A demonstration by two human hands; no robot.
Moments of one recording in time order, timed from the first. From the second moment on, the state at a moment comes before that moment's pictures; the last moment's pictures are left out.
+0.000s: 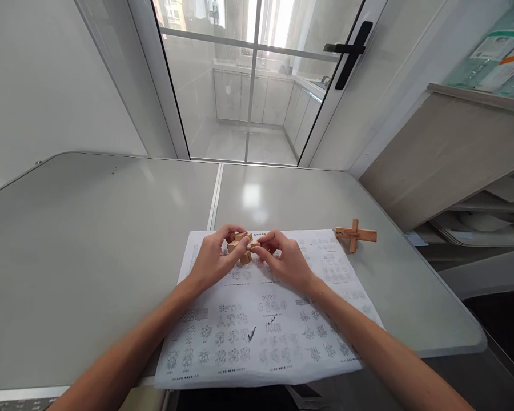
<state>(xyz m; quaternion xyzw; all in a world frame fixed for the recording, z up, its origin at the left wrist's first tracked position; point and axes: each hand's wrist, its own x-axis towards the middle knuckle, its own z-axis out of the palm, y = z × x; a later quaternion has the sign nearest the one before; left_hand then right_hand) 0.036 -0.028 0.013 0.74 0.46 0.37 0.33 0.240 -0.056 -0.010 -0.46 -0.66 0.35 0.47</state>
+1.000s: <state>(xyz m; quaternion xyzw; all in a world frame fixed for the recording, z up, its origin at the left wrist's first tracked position) 0.035 -0.027 0.006 0.83 0.37 0.33 0.27 0.240 -0.057 -0.011 -0.48 -0.66 0.29 0.50</state>
